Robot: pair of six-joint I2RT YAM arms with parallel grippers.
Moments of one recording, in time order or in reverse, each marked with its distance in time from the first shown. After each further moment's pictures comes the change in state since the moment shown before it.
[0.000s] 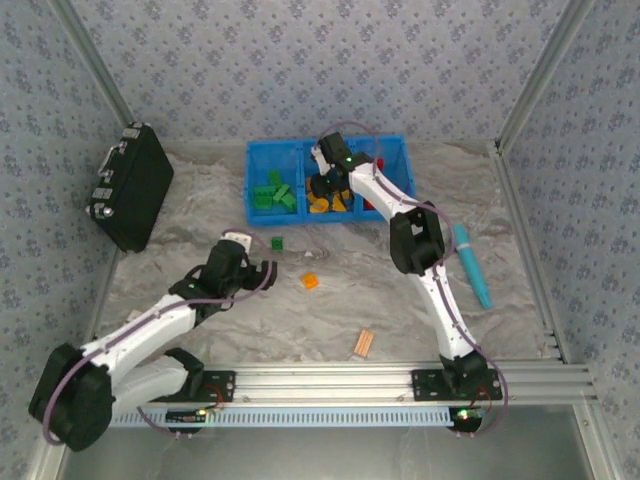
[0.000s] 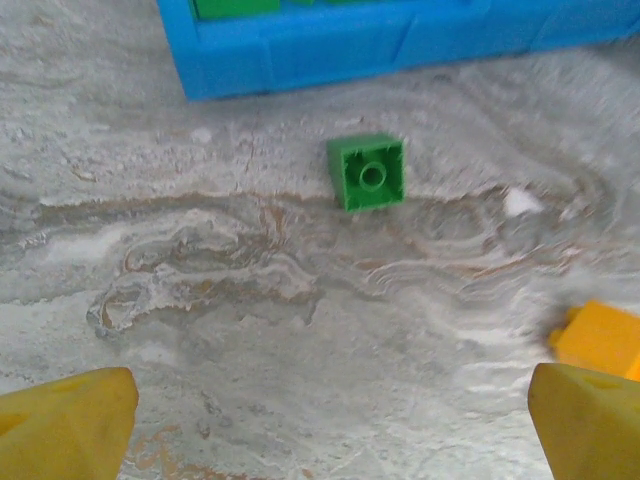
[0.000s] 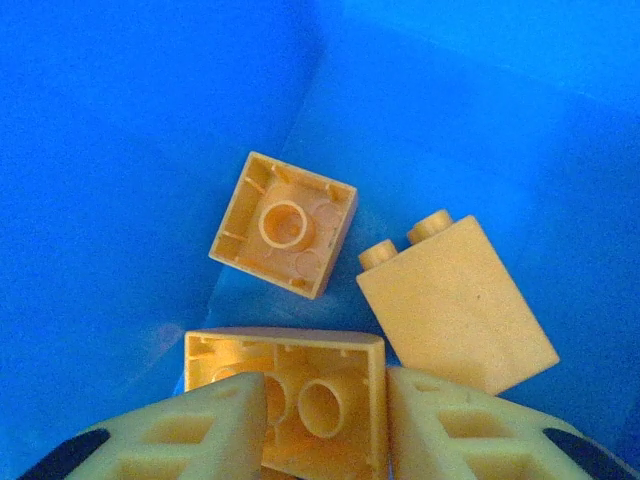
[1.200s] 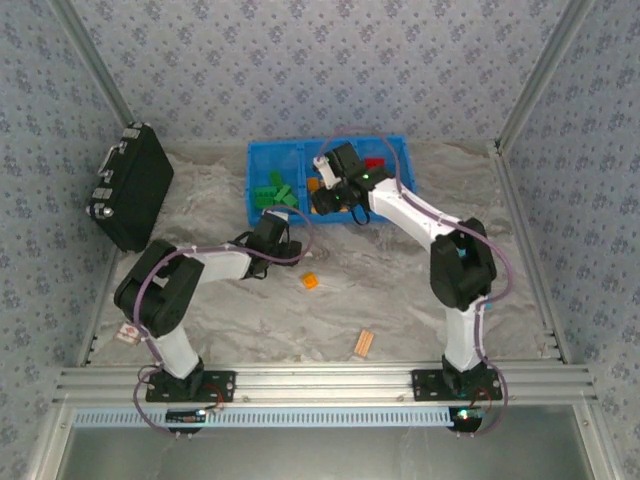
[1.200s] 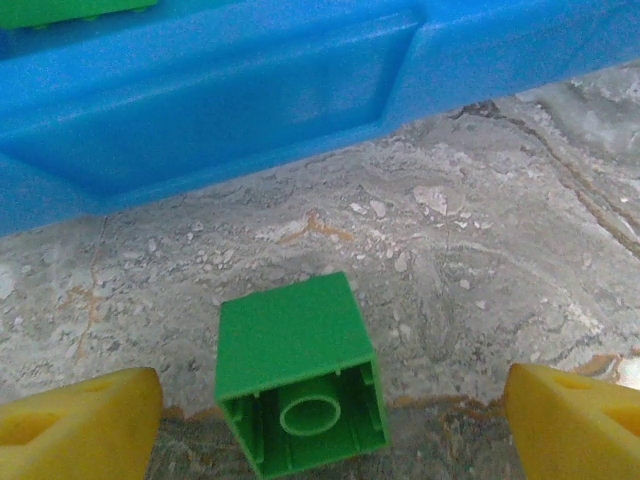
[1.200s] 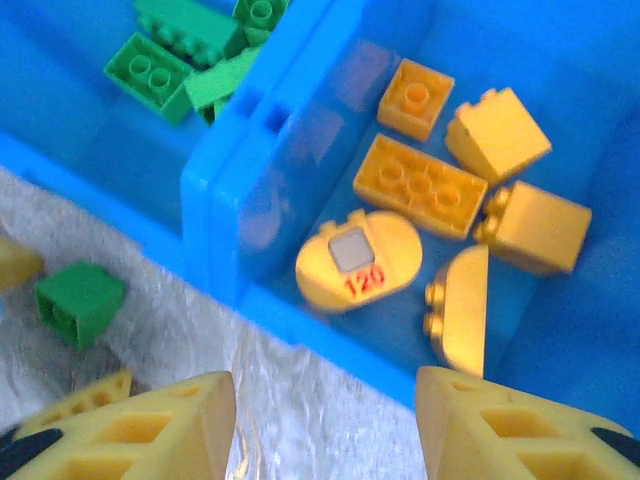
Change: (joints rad) left arm -0.004 0.680 0.320 0.238 -0.016 0.031; right arm 0.102 -0.608 -0.667 0.143 0.034 -0.041
